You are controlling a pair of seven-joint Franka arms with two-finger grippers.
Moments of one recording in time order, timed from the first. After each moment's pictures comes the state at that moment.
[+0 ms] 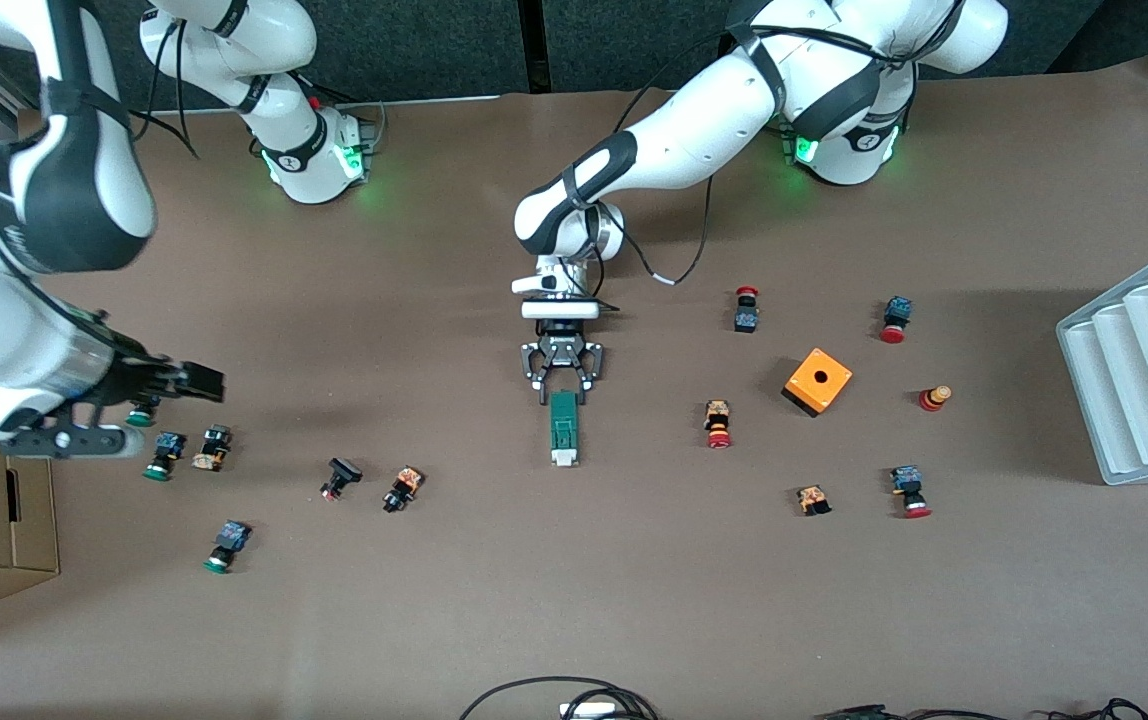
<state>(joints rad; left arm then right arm) -0.75 0.99 -0.41 -1.68 2.06 1.89 -2.55 0.08 0.22 0.02 -1.59 0.02 1.71 0.18</state>
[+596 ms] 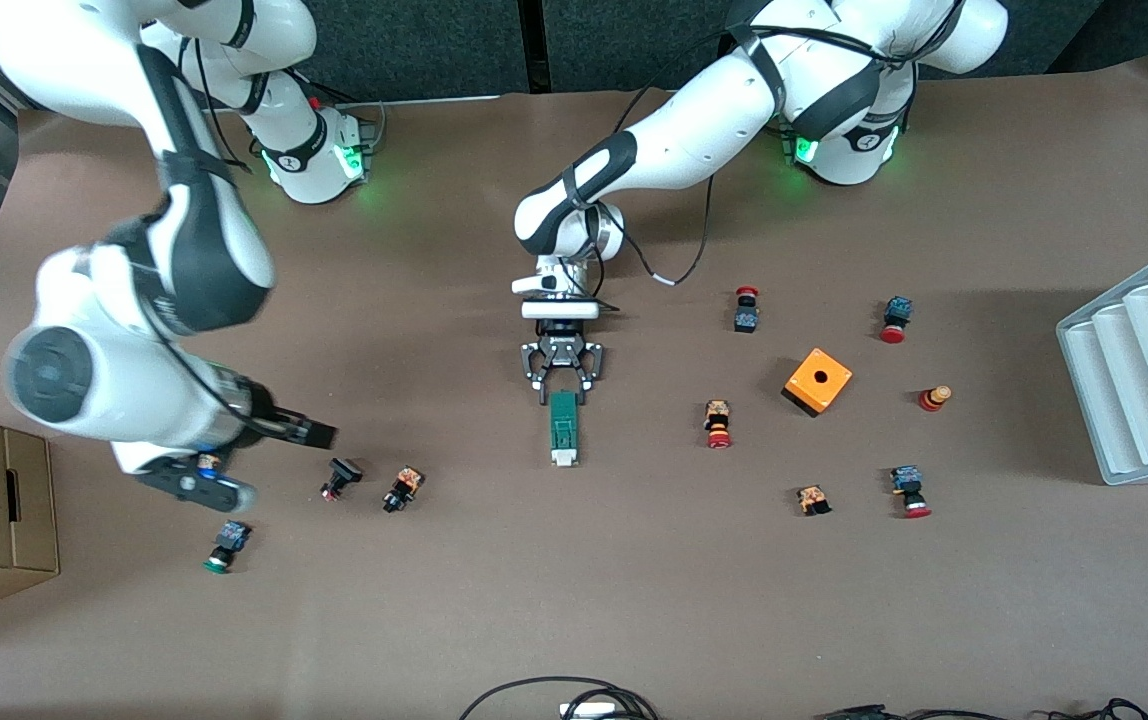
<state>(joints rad) -0.75 0.99 -0.41 -1.68 2.06 1.89 -2.55 0.24 0.45 0.03 -1.40 0.11 1.71 0.69</state>
